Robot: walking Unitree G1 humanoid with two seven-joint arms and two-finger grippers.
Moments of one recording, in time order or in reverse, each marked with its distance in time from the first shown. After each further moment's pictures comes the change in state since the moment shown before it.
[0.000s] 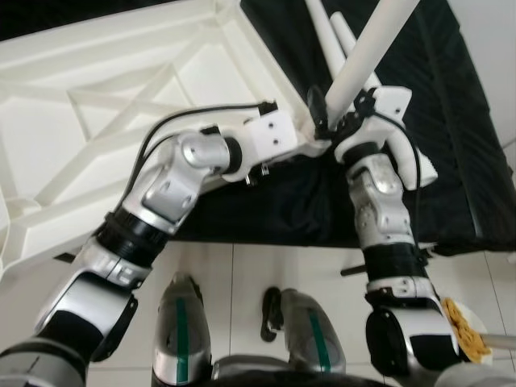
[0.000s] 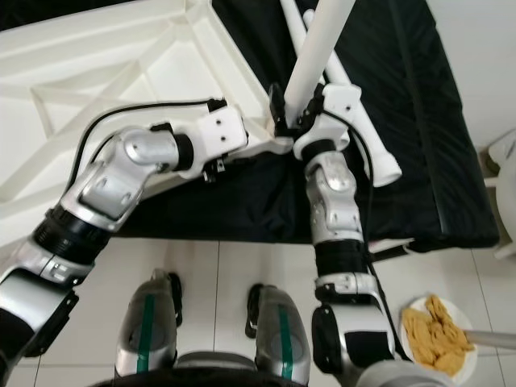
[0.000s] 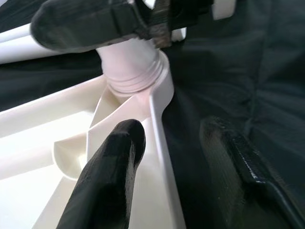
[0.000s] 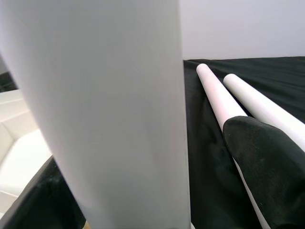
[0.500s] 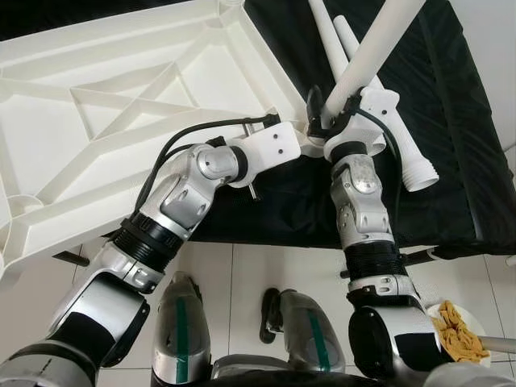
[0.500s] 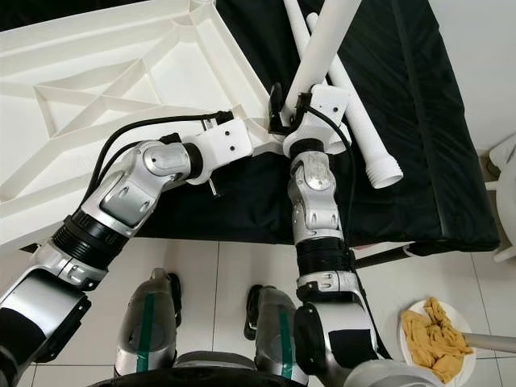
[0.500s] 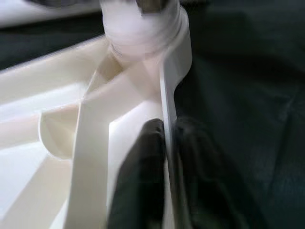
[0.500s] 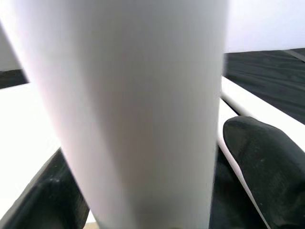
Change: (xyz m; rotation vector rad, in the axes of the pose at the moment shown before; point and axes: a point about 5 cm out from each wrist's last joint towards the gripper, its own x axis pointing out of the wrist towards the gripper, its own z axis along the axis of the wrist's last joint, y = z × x) left arm 0.025 -0.004 -0.016 -0.037 0.081 0.108; right arm 0.001 0.015 -0.008 -0.004 0.009 -0.170
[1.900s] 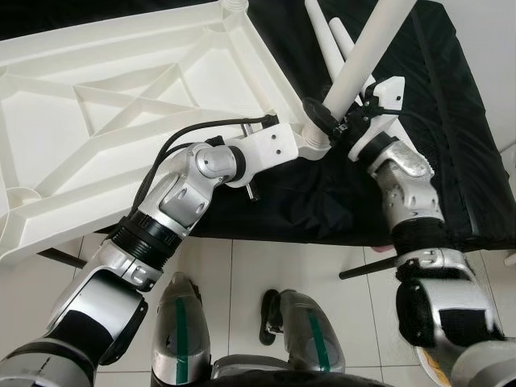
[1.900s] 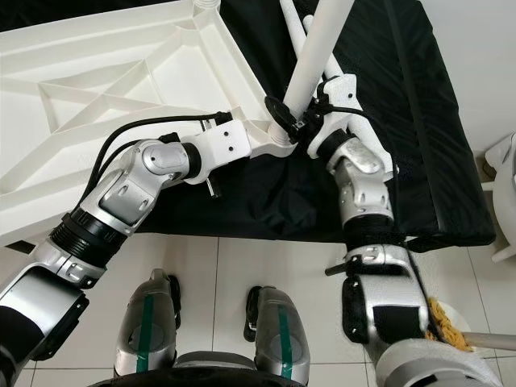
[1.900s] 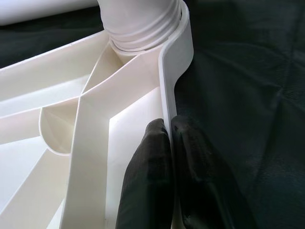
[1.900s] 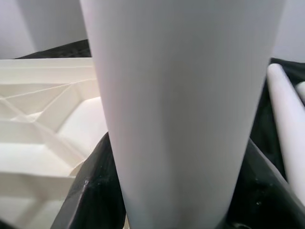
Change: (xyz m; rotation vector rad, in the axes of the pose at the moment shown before) left arm 0.000 -0.001 -0.009 0.019 0.048 -0.035; right arm 0.014 -0.024 0.001 -0.080 0.073 0.467
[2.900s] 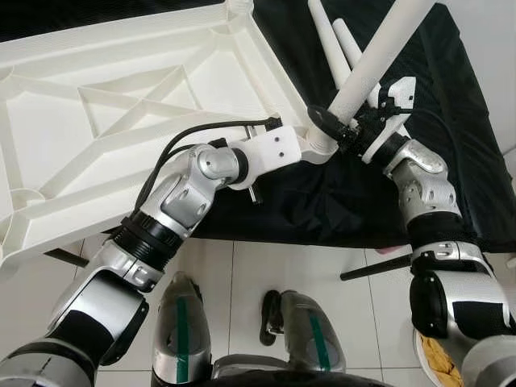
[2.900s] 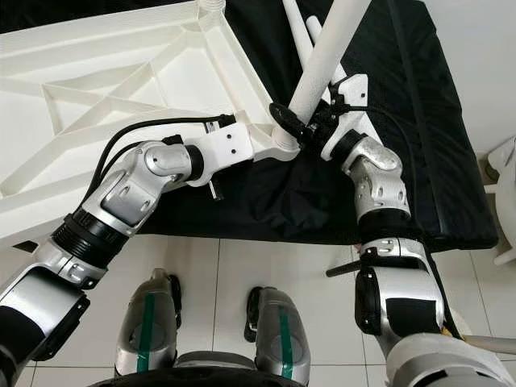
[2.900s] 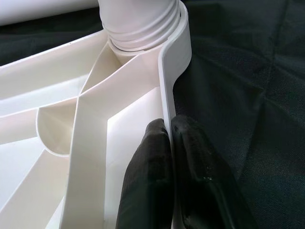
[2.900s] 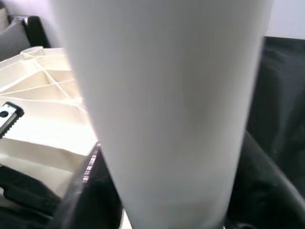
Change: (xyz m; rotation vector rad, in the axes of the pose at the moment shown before) left arm 0.001 -0.001 0.002 0.006 -0.007 -0.011; right arm -0.009 -0.025 0.001 0.037 0.069 0.256
